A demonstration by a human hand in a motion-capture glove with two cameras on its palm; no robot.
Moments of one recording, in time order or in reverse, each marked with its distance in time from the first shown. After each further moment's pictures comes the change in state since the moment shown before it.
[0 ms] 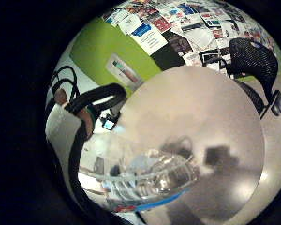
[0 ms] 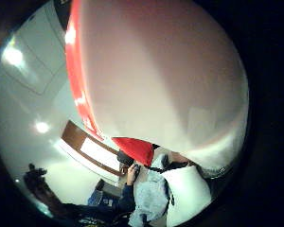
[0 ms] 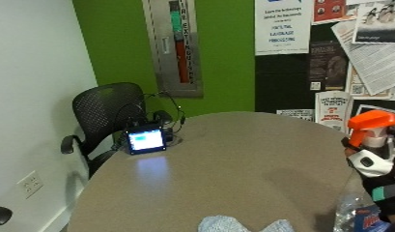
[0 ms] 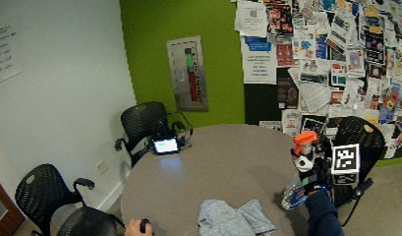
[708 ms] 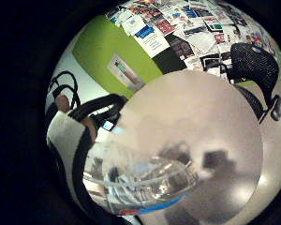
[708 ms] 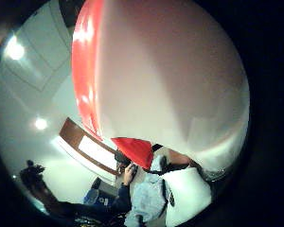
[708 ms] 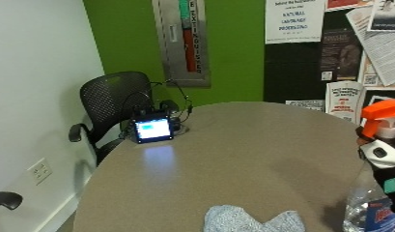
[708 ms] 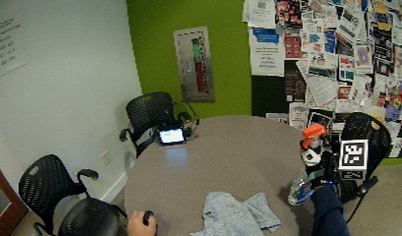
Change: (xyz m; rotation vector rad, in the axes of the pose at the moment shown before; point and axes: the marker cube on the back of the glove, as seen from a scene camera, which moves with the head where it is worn) arm -0.013 -0.014 -0.024 0.083 0.018 -0.073
